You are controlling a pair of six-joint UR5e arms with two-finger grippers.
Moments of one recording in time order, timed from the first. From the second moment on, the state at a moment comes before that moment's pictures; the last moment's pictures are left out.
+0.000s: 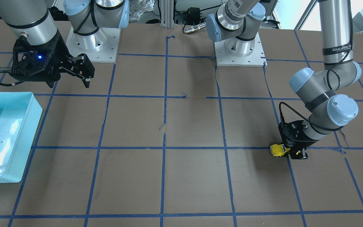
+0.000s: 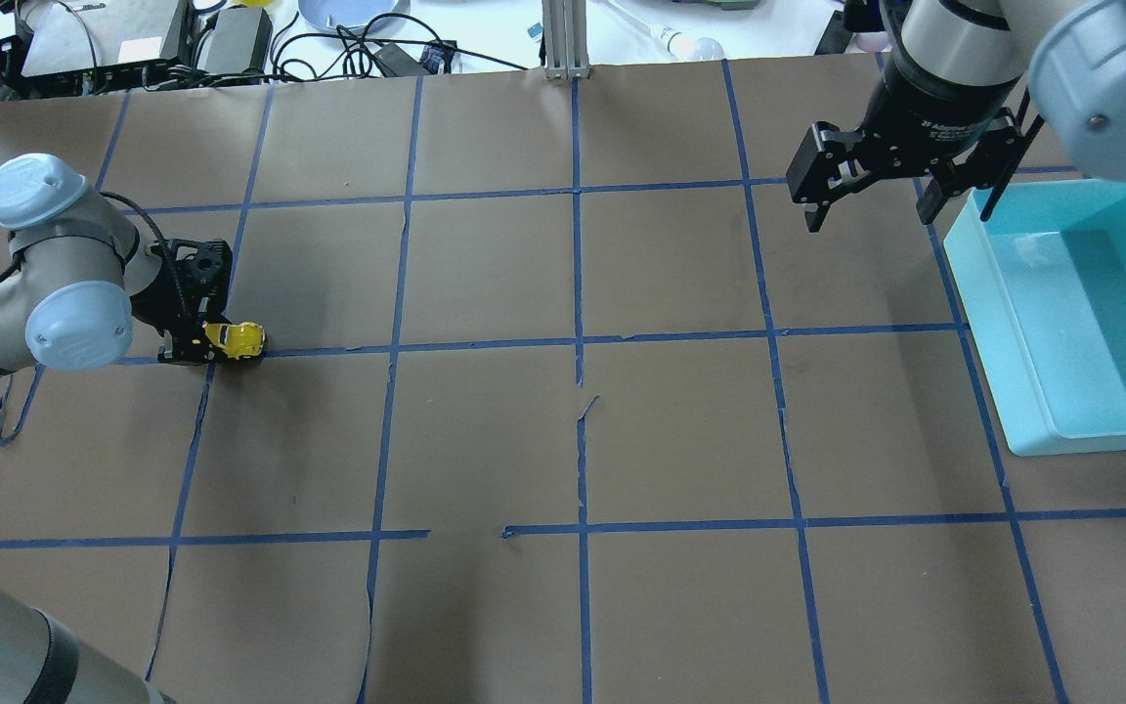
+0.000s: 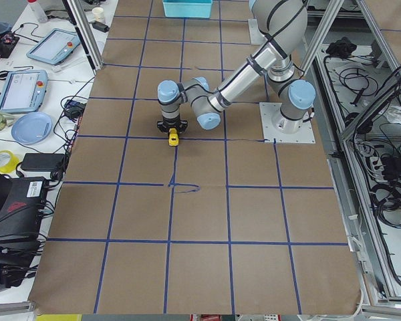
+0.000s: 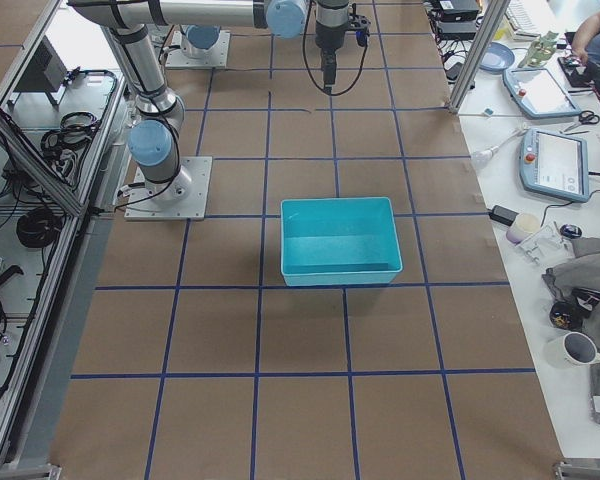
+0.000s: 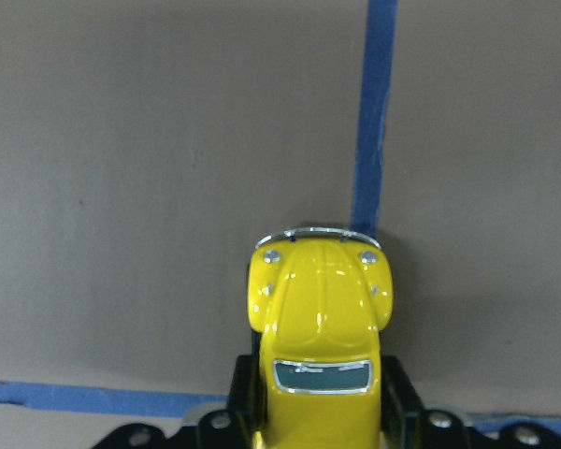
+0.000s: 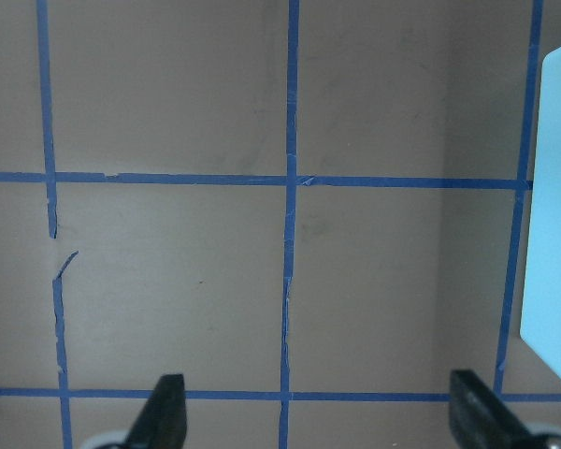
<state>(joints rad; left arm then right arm) -1.15 -2.00 -1.90 -0.83 1.54 1.91 1.56 -1.55 1.57 -1.59 -1.58 -0.04</state>
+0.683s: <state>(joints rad) -1.15 -2.00 -1.90 -0.83 1.55 1.91 1.56 -1.55 1.57 -1.59 -1.58 -0.04</state>
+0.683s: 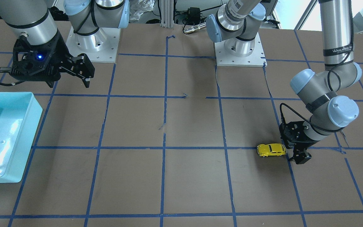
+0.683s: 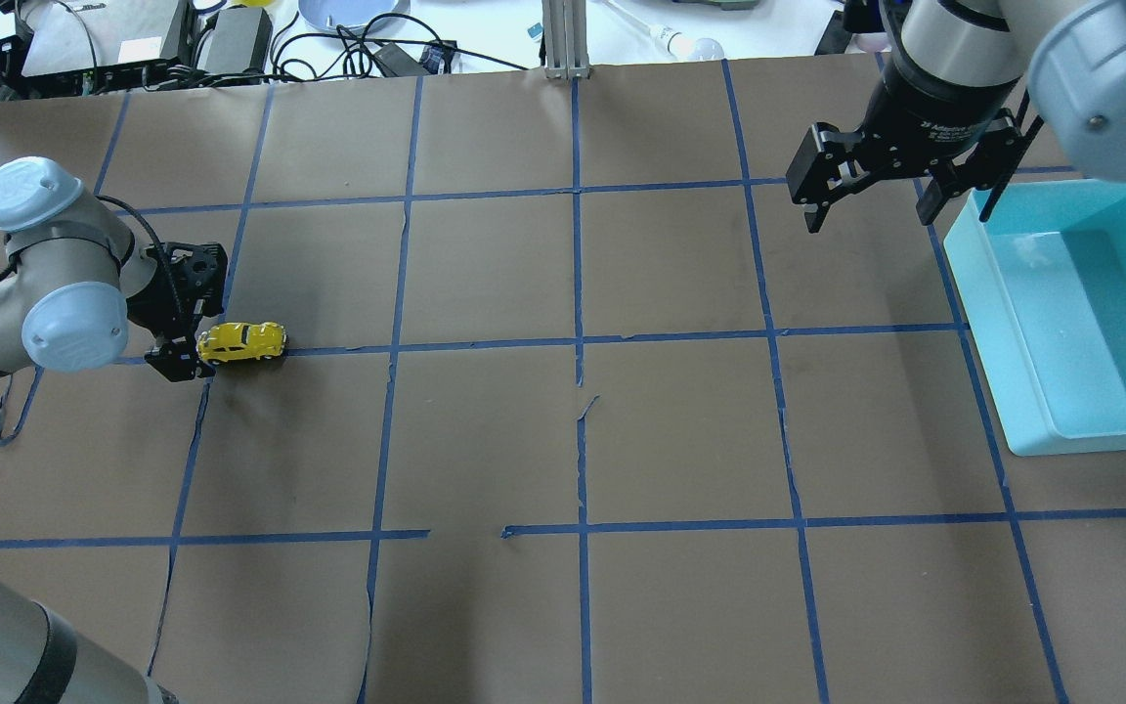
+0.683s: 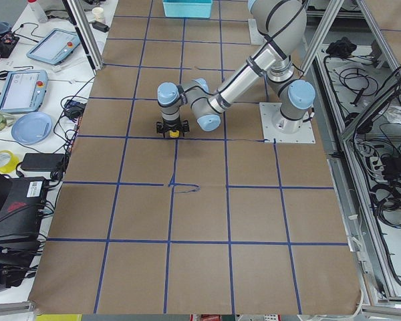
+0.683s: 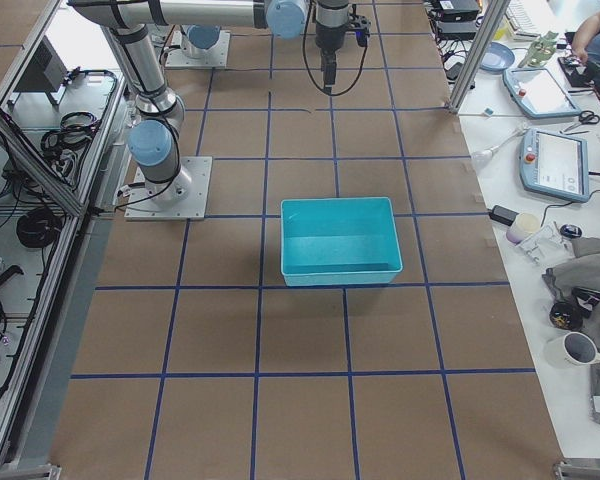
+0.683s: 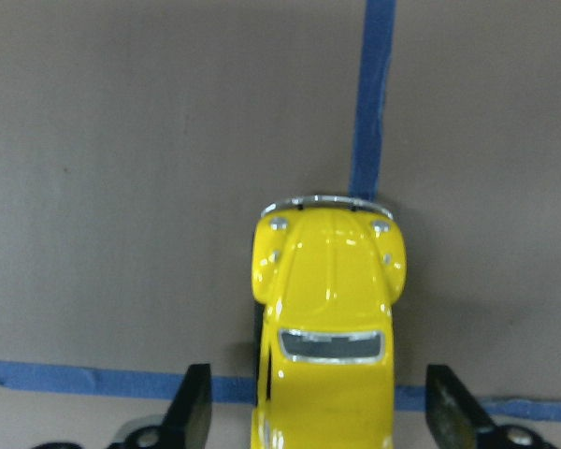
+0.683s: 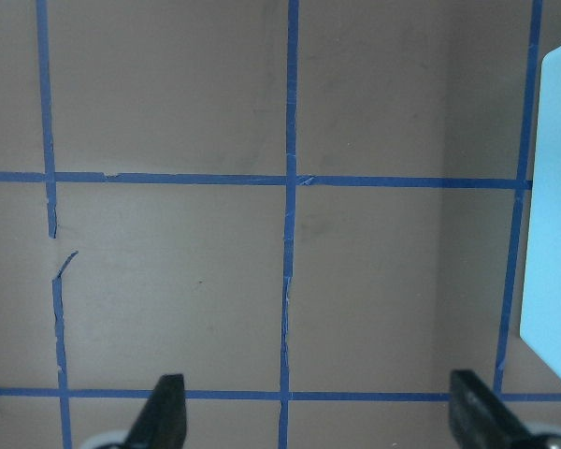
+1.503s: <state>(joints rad) -1.15 -2.00 -1.90 -0.83 1.55 1.91 1.56 -1.55 1.57 -1.59 -1.59 -0.04</state>
